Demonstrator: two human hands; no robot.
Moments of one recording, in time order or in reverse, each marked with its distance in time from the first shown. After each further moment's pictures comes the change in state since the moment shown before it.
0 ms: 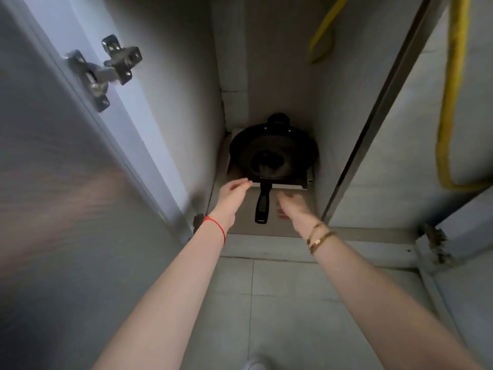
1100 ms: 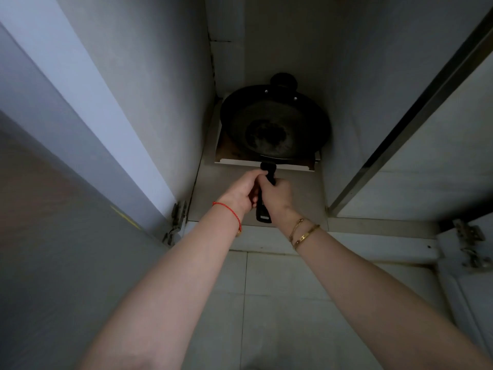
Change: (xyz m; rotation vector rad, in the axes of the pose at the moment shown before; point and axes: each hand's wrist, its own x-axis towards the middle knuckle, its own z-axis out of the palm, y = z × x) left_hand 0.085 -0.049 0.047 -0.173 -0.144 -0.413; right_hand 0.072 0.030 0.061 0.127 0.072 -0.094
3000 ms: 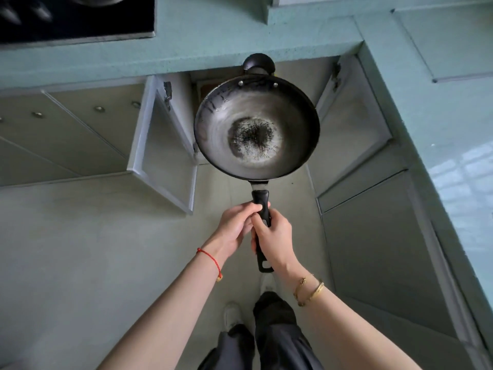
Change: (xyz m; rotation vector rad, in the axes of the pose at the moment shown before) left_hand -0.825 -0.036 0.009 -0.005 -0.254 -0.053; right_hand -0.806 -0.232 -0.233 -0.062 0.074 -0.004
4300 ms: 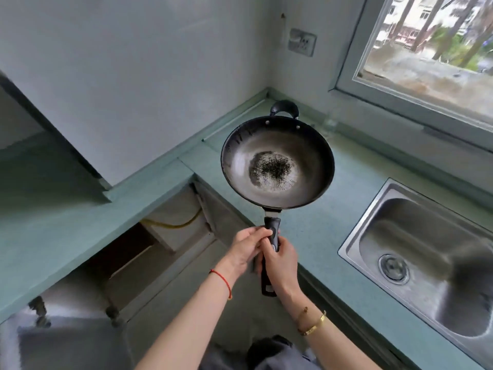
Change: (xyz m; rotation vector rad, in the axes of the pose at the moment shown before) left_hand 0.075 0.124 0.359 0.409 -0.571 -0.103; right_hand 0.097 -0.123 -0.271 0.306 0.761 0.027
